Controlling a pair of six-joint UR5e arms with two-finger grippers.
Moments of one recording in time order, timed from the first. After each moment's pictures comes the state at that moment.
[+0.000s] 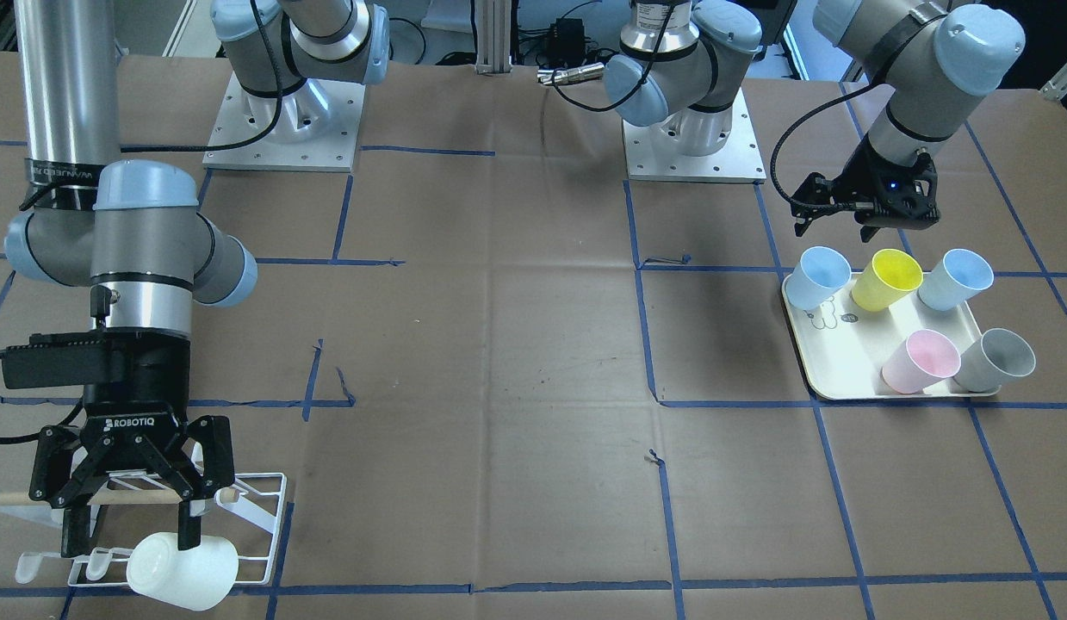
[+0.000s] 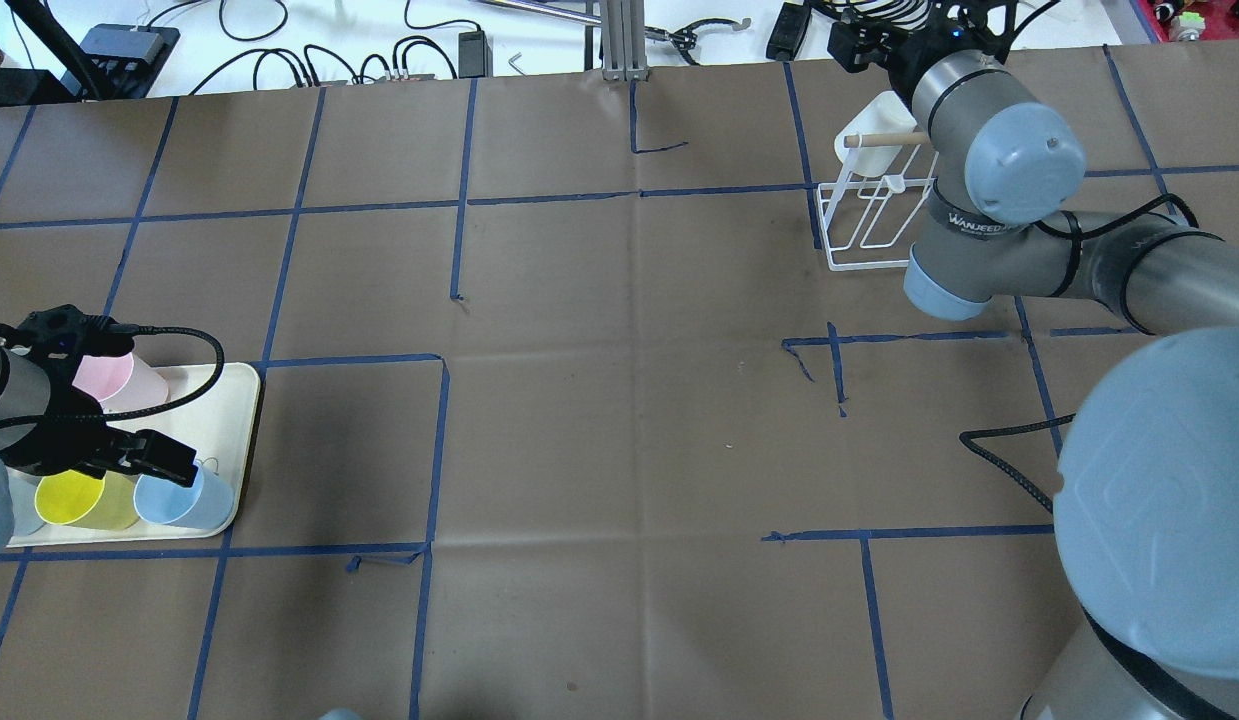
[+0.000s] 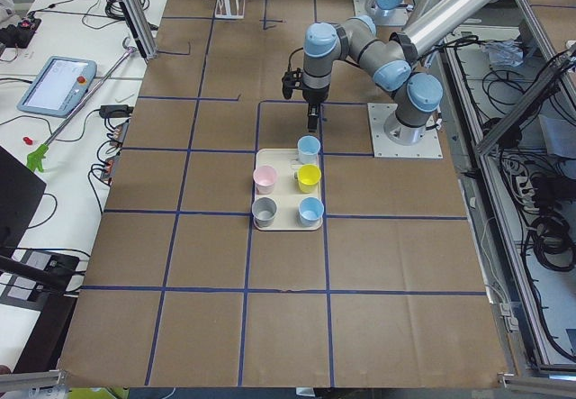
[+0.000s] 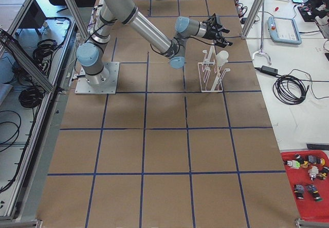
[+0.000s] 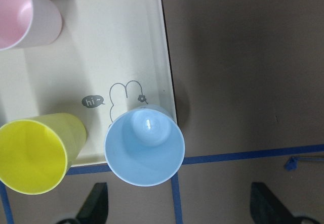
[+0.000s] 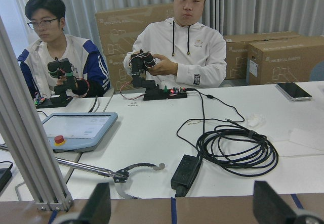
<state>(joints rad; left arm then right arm) -0.97 -1.34 -2.27 -1.10 1.60 0.71 1.49 -1.09 1.81 -3.55 -1.40 0.04</state>
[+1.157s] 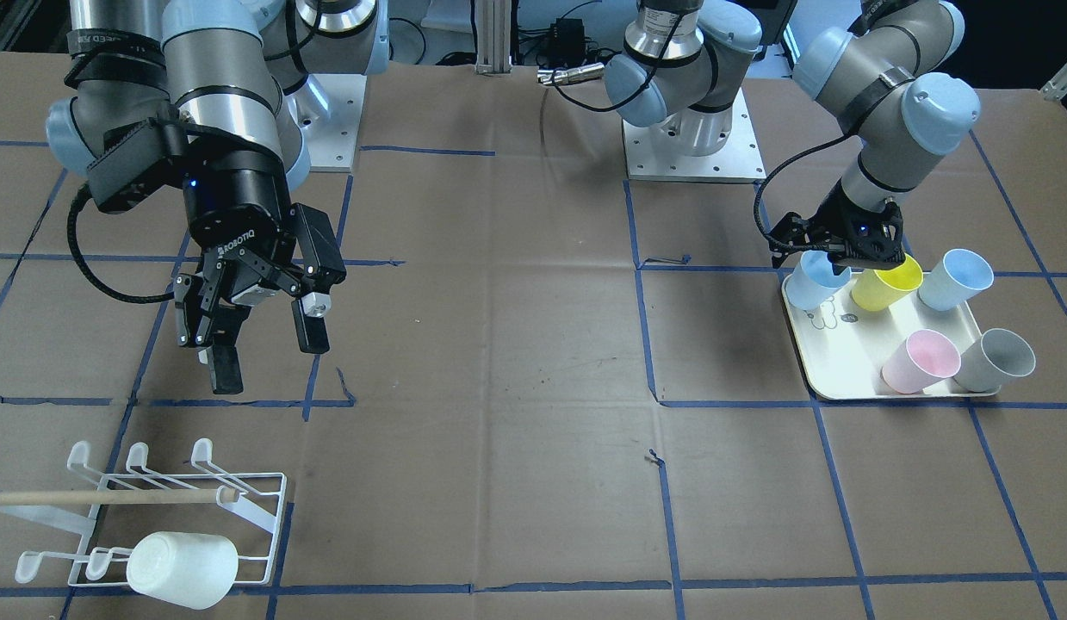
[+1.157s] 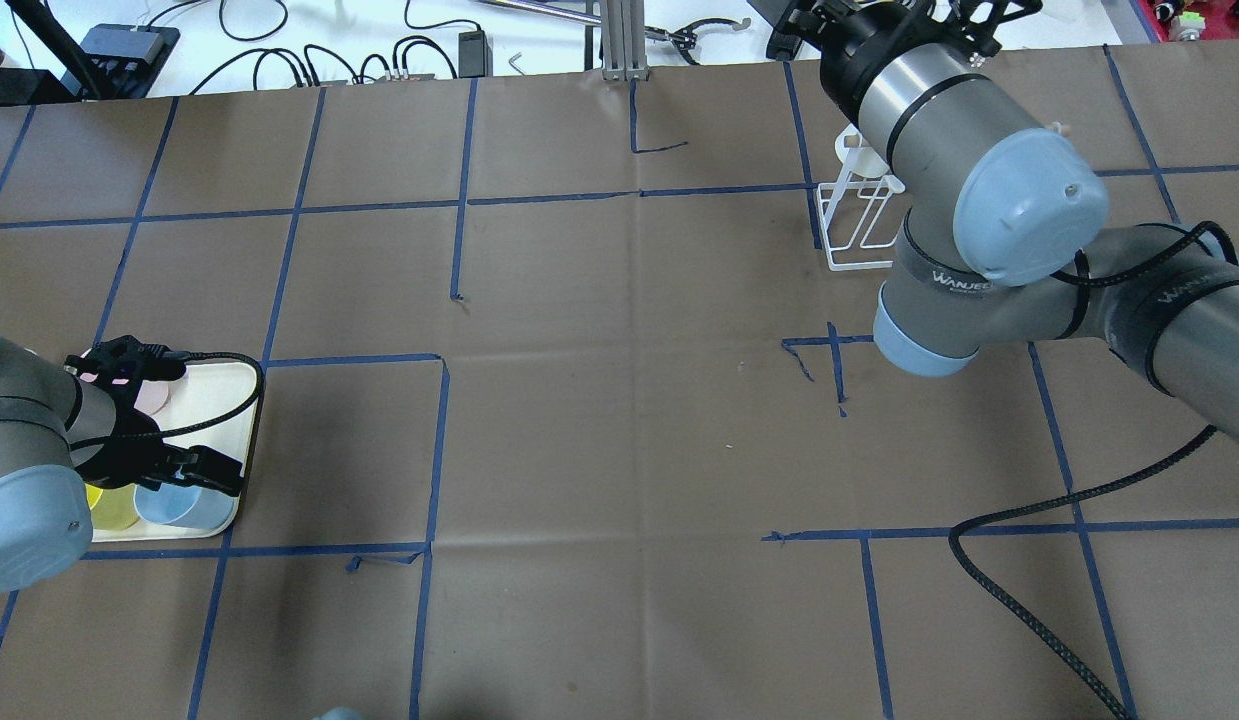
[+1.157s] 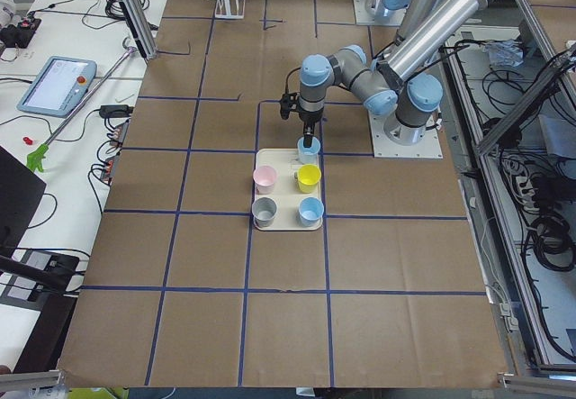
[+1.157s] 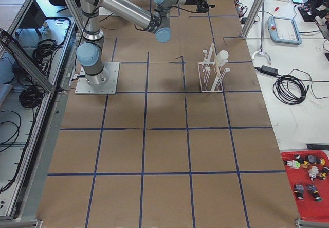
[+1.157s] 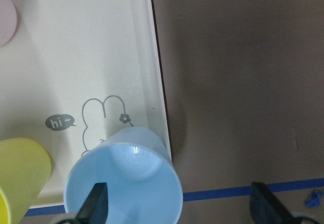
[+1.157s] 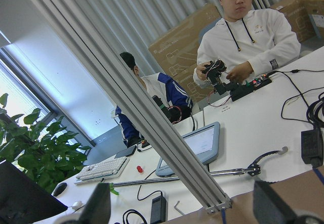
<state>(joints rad) -0.97 -1.47 -2.33 -0.94 1.57 0.71 1.61 -1.35 1.96 -3.54 -1.30 0.67</state>
